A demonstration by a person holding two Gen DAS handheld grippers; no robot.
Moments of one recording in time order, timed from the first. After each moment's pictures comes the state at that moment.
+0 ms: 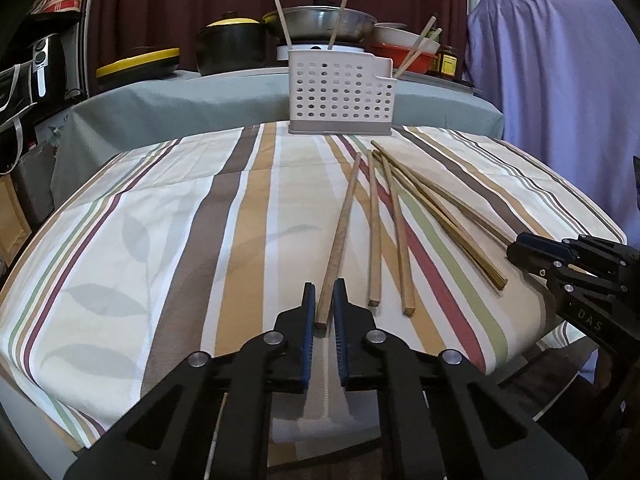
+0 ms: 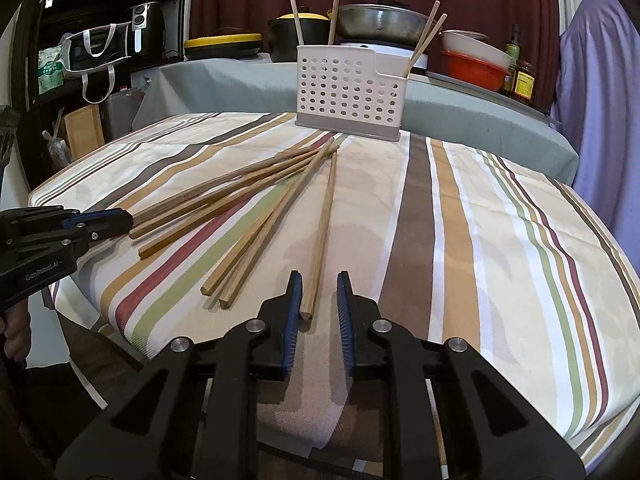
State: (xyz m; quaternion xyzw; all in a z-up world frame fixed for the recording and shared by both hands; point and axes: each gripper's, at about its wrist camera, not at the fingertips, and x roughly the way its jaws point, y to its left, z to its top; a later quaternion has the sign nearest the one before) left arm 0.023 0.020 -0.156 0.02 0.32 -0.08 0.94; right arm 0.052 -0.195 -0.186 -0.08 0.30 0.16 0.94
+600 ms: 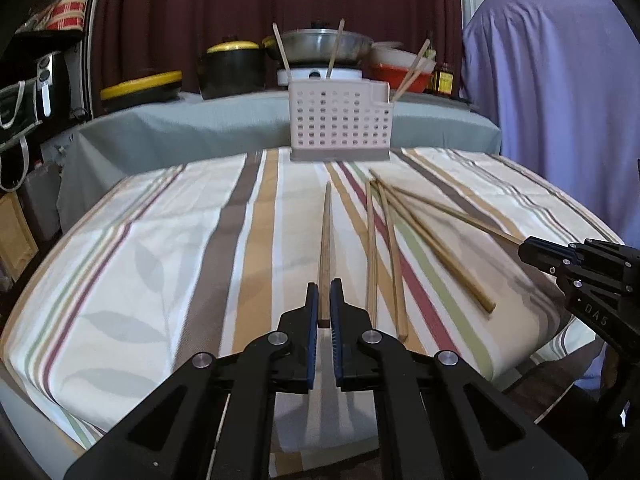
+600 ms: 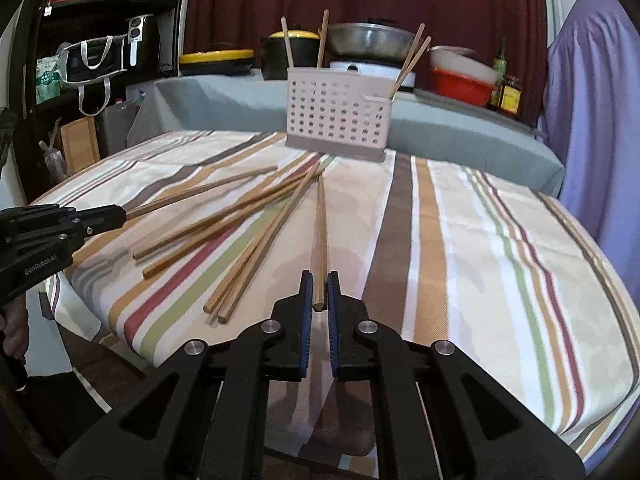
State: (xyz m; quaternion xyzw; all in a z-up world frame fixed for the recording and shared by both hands) left arm 0.017 0.018 -0.133 0.03 0.28 -0.08 0.96; right arm 0.041 -0.204 -0.165 -0.08 0.27 0.15 0.95
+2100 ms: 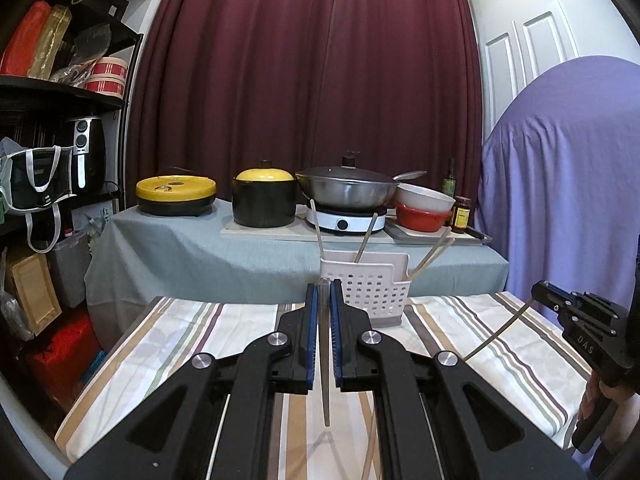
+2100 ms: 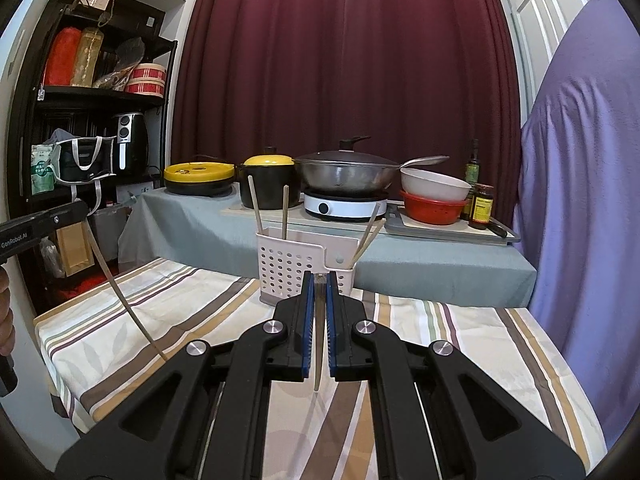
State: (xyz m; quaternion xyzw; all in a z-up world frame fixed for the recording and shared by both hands) left arm 0.031 0.042 0.025 -0.02 0.12 -0.04 0.99; right arm 0.074 -0.235 -0.014 -0.04 0.12 0.14 0.98
